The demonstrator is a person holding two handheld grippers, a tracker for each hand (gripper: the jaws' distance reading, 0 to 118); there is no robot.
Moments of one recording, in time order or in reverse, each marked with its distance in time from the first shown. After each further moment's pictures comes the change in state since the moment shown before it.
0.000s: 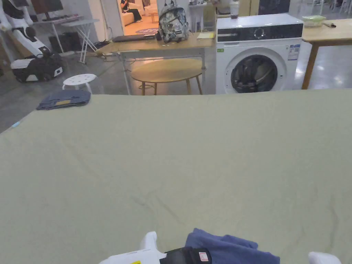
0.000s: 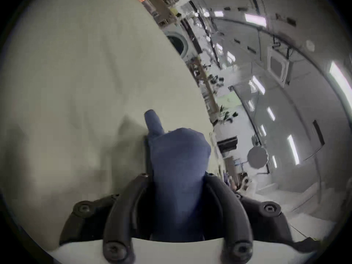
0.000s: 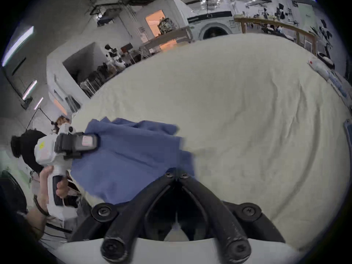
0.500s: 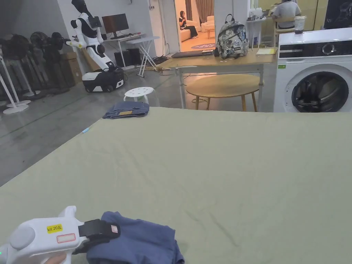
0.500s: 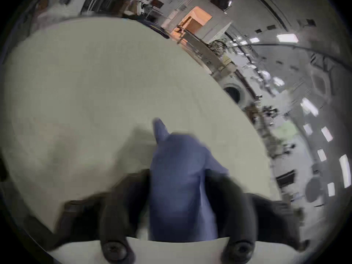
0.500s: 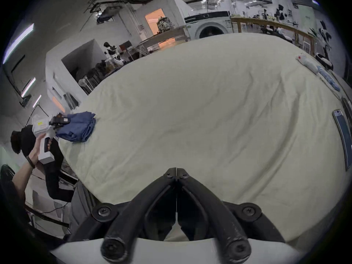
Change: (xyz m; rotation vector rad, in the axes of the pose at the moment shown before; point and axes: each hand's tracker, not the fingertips) left arm -0.060 0.139 0.260 0.306 0.539 -0.007; right arm 0.021 -0.024 0.045 -0.029 -0.041 0.020
